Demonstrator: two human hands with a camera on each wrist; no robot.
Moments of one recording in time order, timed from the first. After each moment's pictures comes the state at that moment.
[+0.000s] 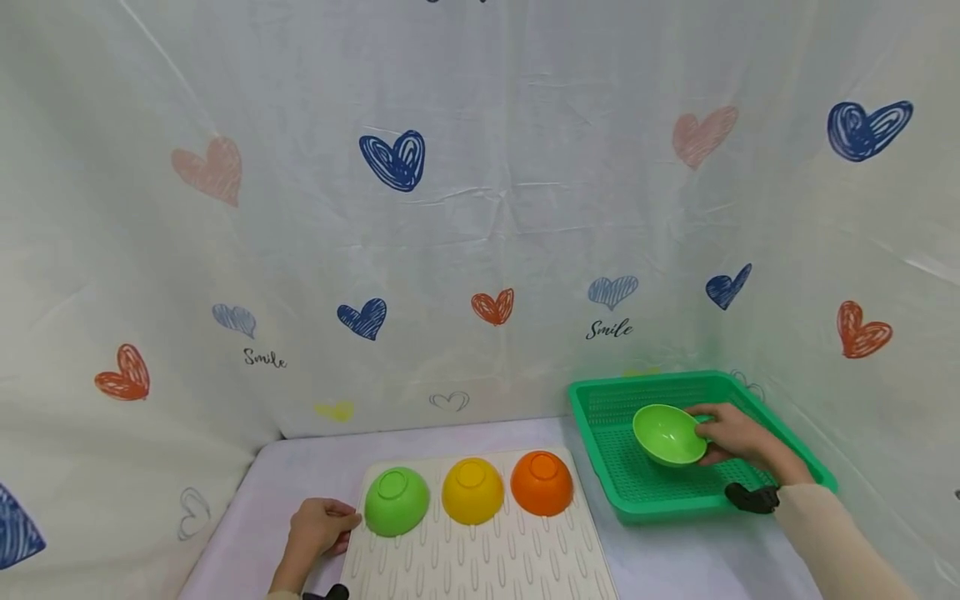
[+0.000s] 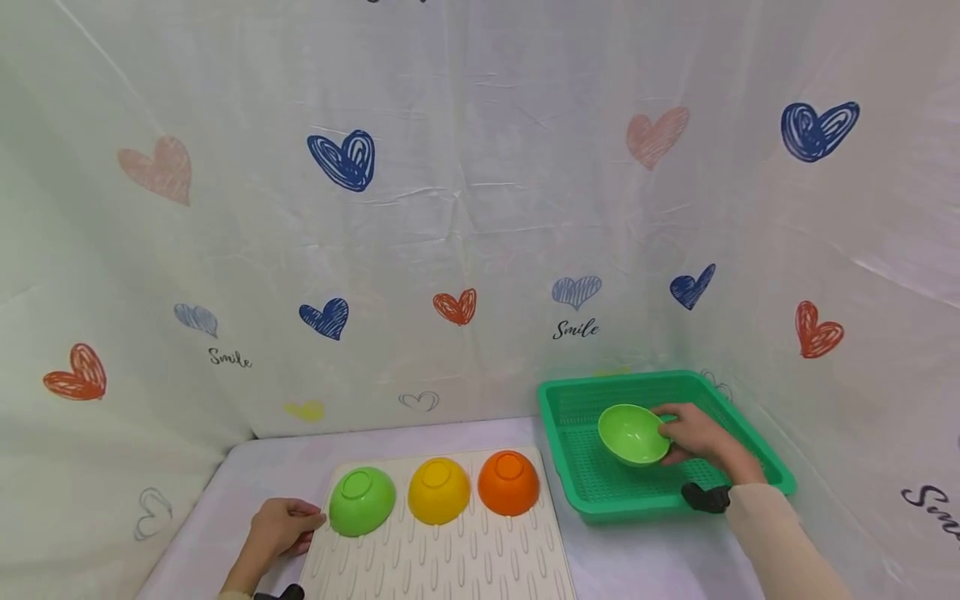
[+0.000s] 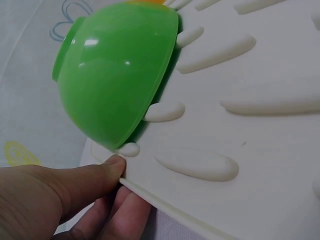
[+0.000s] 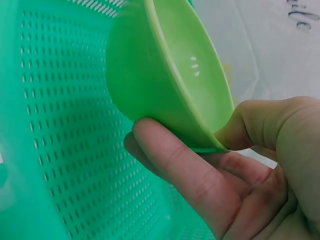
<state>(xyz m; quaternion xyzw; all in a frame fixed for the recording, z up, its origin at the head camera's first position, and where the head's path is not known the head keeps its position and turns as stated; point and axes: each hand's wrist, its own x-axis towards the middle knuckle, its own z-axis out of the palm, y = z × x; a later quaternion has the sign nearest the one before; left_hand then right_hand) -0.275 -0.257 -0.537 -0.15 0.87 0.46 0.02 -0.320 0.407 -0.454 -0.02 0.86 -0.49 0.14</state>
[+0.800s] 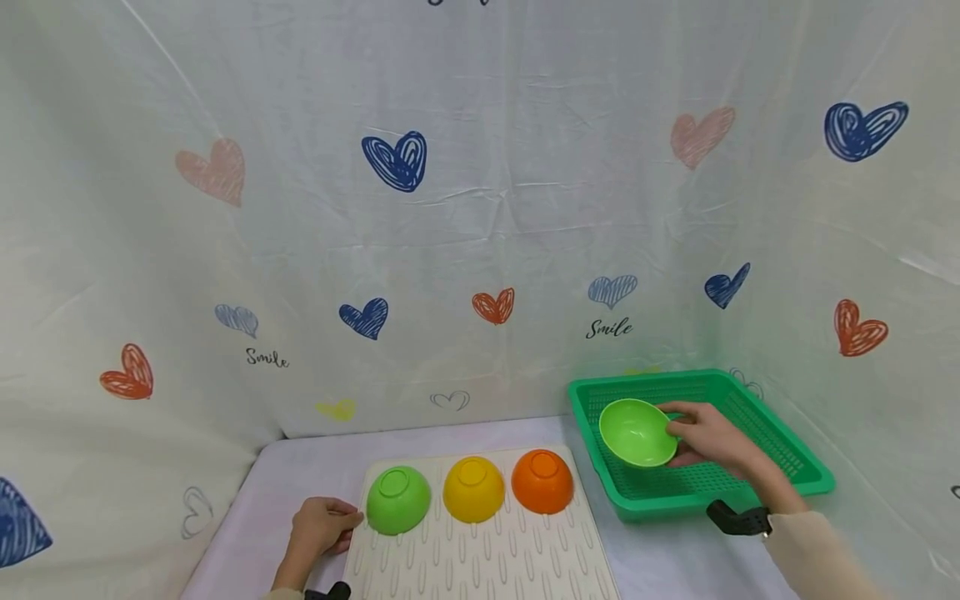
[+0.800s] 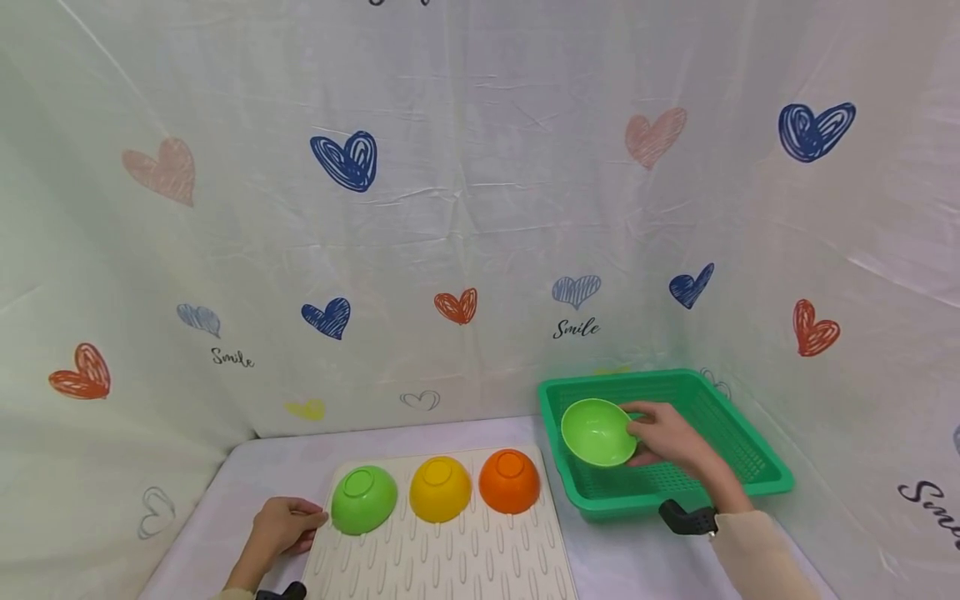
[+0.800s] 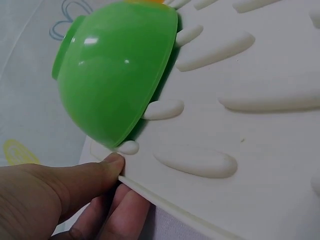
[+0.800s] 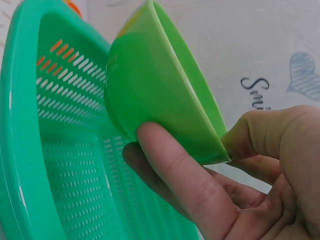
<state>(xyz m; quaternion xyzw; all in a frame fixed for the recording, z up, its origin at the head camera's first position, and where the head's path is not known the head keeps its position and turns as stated) -0.275 -0.257 -0.537 -0.16 0.87 0.46 0.03 -0.287 0.344 -0.423 -0.04 0.83 -0.54 0.12</state>
